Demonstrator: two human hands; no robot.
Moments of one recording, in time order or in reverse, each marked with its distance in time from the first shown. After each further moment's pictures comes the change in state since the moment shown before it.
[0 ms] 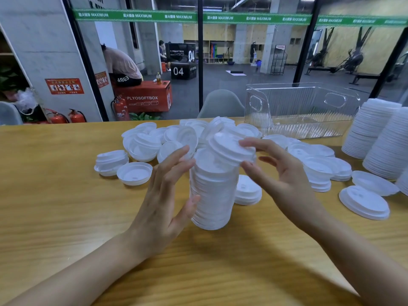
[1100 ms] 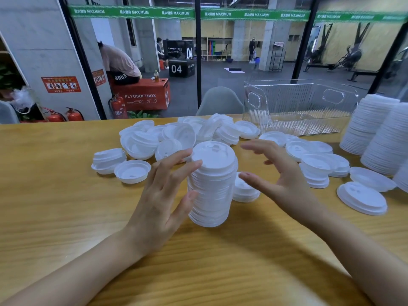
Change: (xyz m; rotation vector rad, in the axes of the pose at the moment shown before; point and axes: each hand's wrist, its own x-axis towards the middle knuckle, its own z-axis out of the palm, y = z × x) left_hand -0.001 0.000 -0.002 0.100 -0.067 -0.033; right_hand -0.002 0.027 -0.009 -0.191 -0.064 -0.087
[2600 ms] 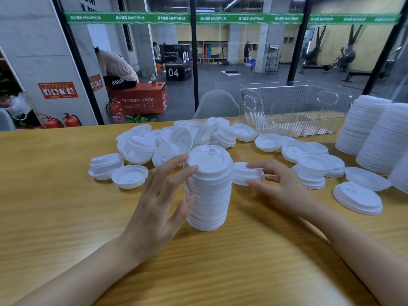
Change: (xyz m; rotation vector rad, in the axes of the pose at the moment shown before) left_hand -0.002 -0.002 0.001 -0.036 -0.009 0.007; right_hand -0.006 0.056 -0.006 0.032 -0.077 0.329
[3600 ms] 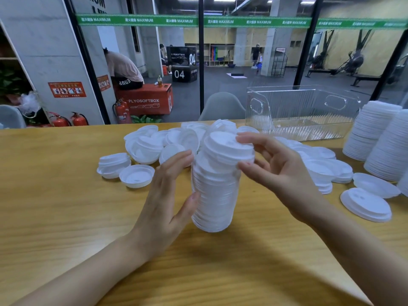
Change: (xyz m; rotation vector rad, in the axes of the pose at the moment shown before) left_hand 0.002 0.002 -0.001 -0.119 0.065 -0.082; right_hand -0.004 -0.089 0.010 0.474 -0.049 -0.283
